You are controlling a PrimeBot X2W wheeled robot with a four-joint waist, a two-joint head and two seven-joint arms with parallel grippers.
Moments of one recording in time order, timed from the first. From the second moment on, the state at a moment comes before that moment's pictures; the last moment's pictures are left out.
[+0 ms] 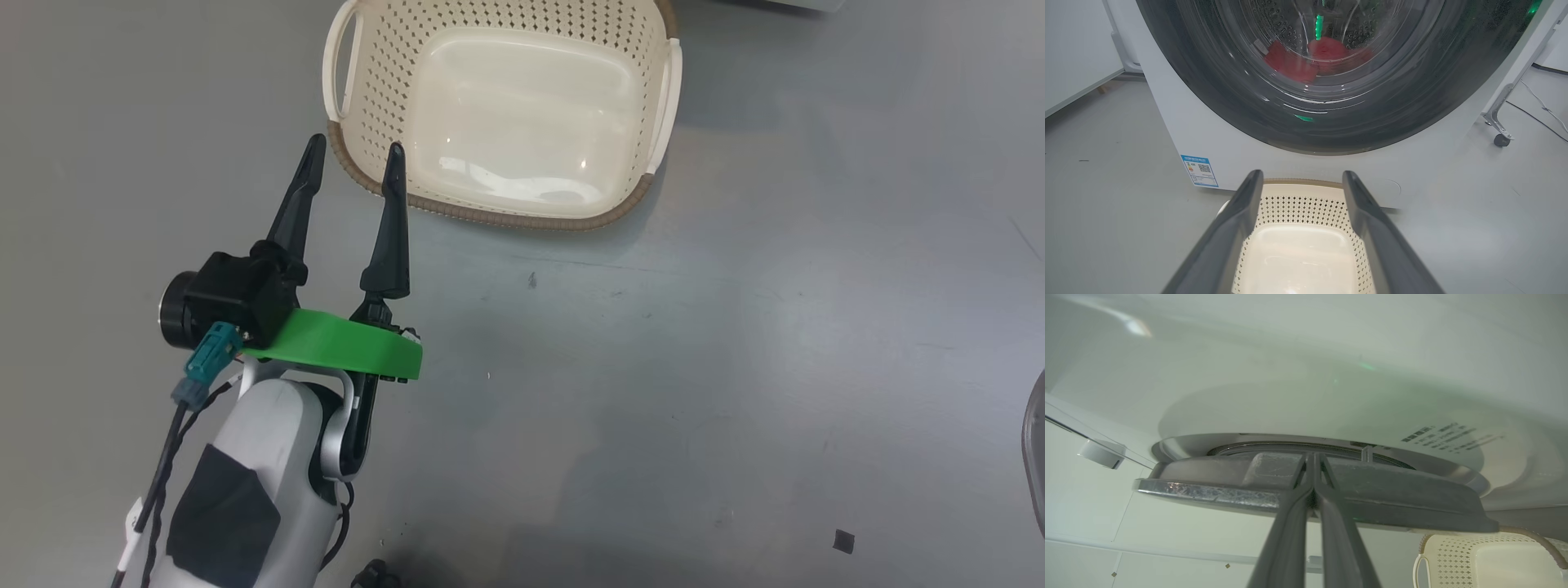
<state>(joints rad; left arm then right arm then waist) -0.46 0.03 -0.38 0.15 -0.44 0.12 -0.25 -1.14 -0.17 -0.08 0.22 1.33 -0.11 0.59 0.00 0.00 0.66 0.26</state>
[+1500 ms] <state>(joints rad) -0.46 0.02 -0.38 0.15 -0.48 0.12 -0.25 -1.30 -0.19 -0.11 0.52 1.40 -0.13 0.74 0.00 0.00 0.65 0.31</state>
